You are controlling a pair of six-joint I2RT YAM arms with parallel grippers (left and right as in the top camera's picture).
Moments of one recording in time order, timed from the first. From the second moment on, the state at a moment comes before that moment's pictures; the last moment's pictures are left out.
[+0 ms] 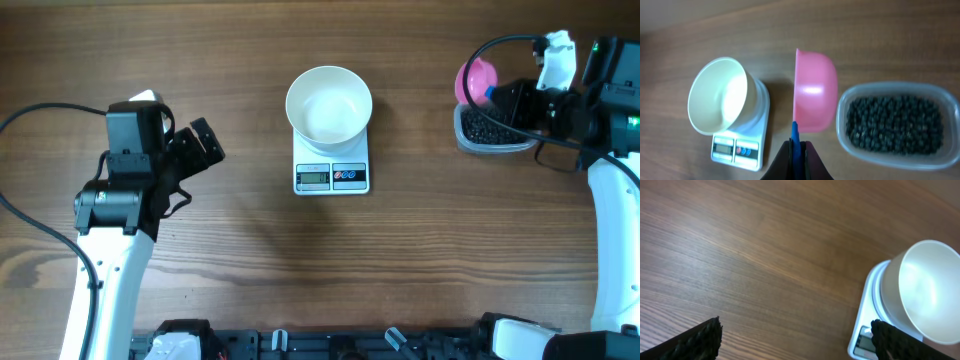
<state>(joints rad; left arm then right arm) -0.01 1.16 1.05 -0.78 -0.02 -0.42 -0.19 1.42 1.38 -0.84 -0.47 -0.01</state>
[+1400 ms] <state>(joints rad) -0.01 0.99 1.23 -1.06 0.39 0.40 -0.19 1.42 1.38 -0.81 -0.47 0.02</state>
